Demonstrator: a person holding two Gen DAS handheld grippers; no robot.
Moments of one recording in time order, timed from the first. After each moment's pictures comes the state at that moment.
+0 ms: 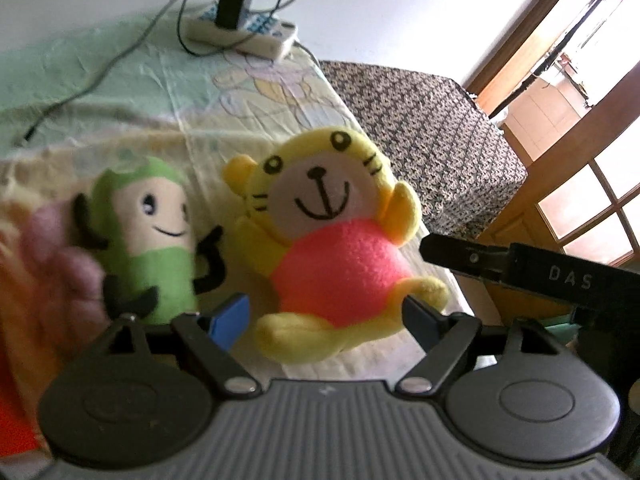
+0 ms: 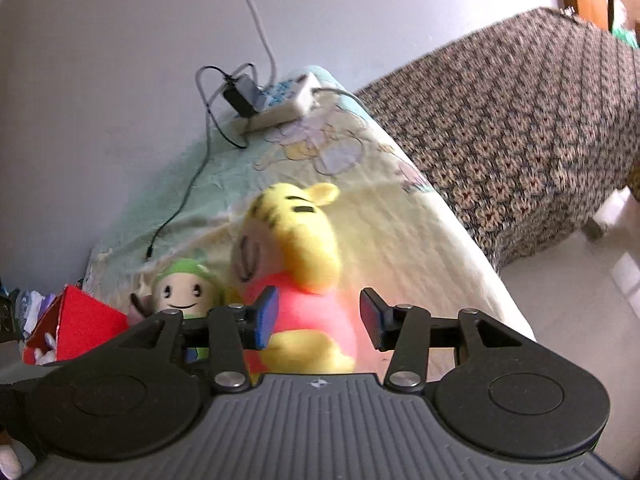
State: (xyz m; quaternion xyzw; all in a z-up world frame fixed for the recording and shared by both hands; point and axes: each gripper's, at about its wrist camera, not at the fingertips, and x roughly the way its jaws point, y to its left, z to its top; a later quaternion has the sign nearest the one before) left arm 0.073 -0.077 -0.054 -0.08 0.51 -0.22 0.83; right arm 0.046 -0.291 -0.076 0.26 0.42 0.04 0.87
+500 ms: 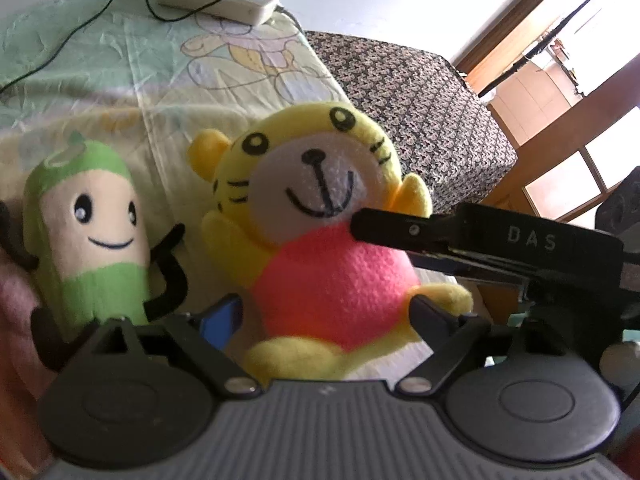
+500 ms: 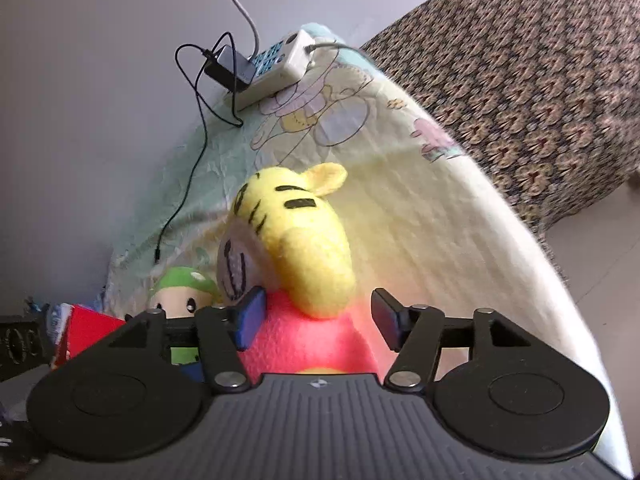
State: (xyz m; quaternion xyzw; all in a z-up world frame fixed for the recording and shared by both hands) left arm 0.107 -0.090 -0.086 -0.09 0.54 -0.25 0.80; right arm 0.095 -0.293 -0.115 0.33 0.46 0.09 0.82
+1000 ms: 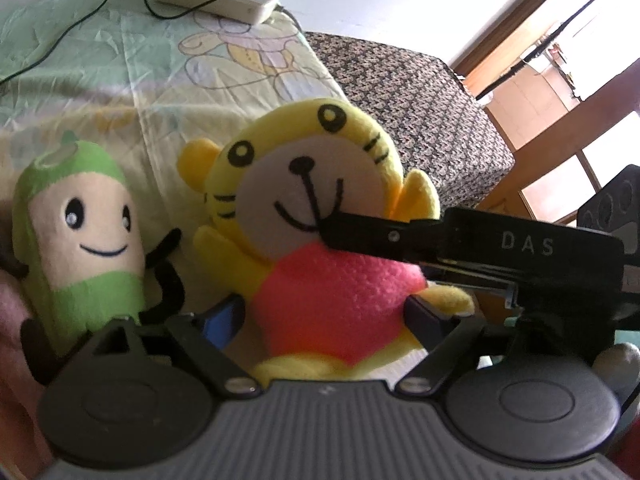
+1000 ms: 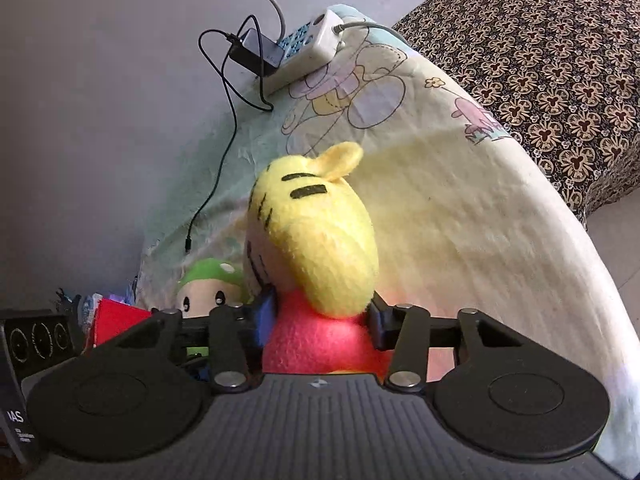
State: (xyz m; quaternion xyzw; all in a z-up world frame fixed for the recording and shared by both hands) left arm 0.110 -0.091 -0.089 -0.10 0.53 -0.26 0.80; right arm 0.097 -0.290 -0.120 0.35 0.46 0.14 0.81
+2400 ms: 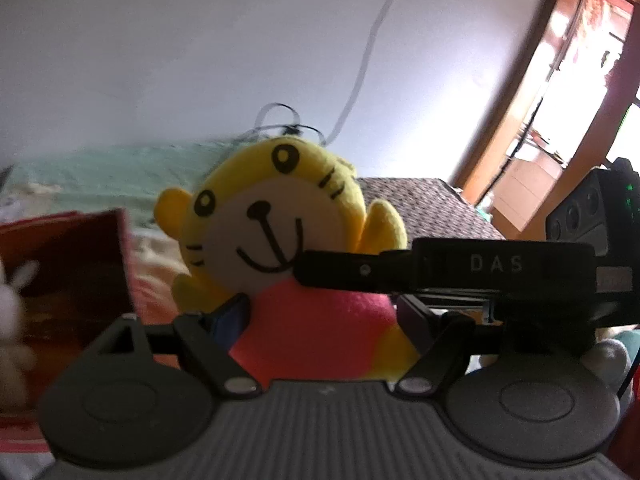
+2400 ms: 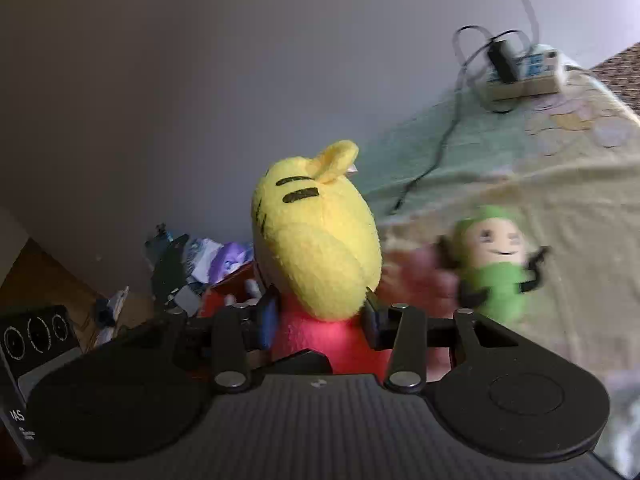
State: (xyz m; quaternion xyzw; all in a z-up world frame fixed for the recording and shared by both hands) left arm -0.043 0.080 0.046 -0.09 0.34 -0.21 0.91; right arm 0.017 -0.122 0.003 0.29 0.36 0.30 0.83
